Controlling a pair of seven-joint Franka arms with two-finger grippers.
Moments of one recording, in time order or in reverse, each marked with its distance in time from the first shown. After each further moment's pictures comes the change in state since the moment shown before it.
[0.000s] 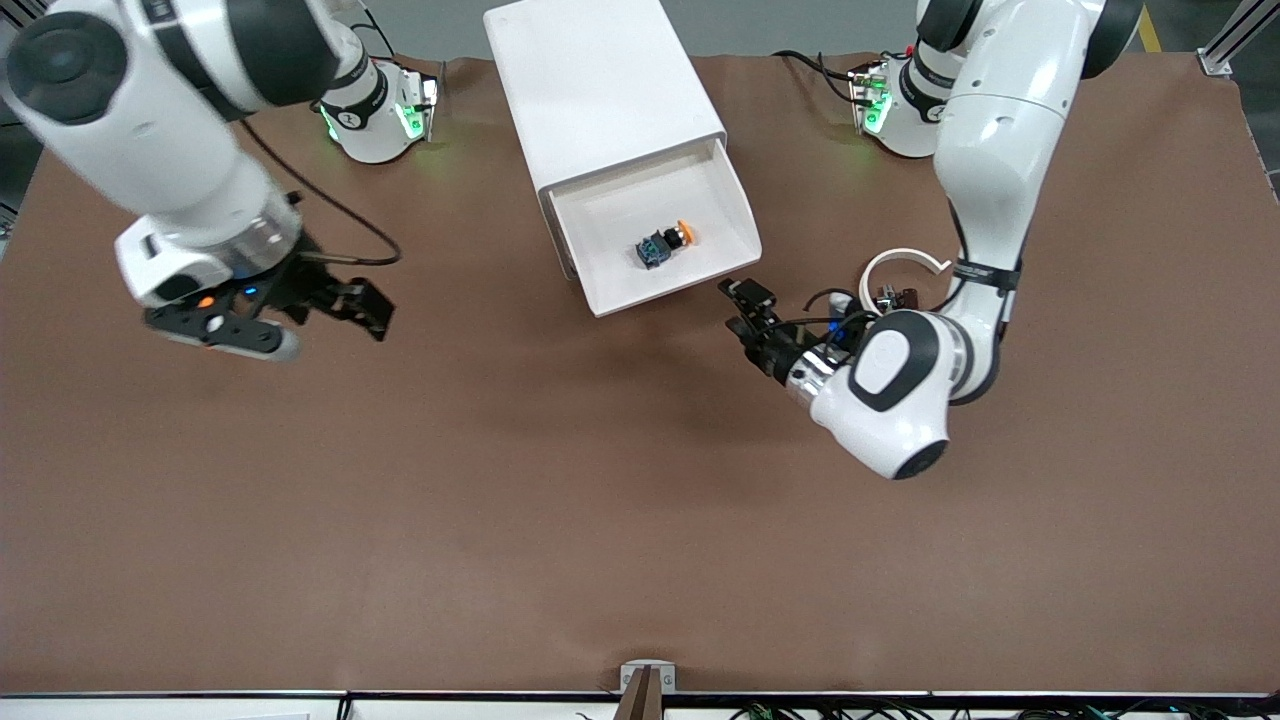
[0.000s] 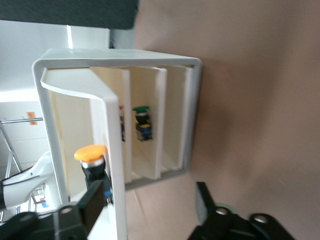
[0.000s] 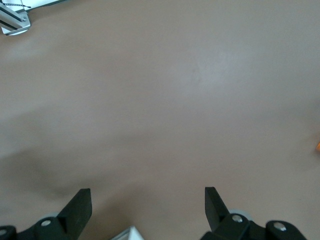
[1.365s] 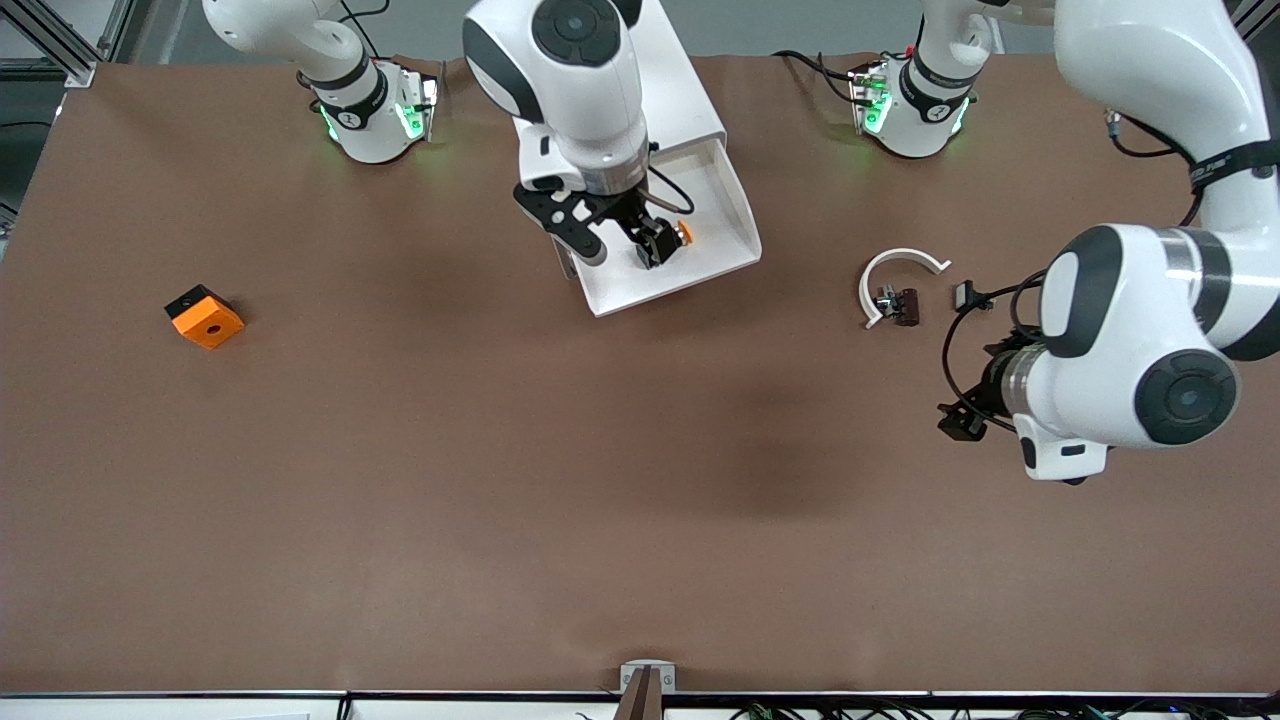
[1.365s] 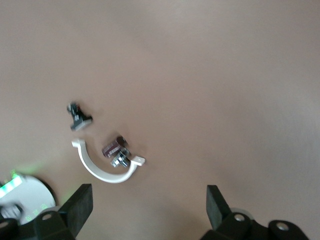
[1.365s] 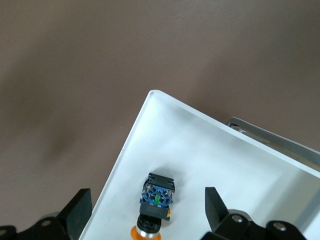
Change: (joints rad) left arm 0.027 -0.221 0.163 0.100 0.752 0.084 1.442; right arm 0.421 0.194 0.004 -0.001 0.104 0.174 0.830
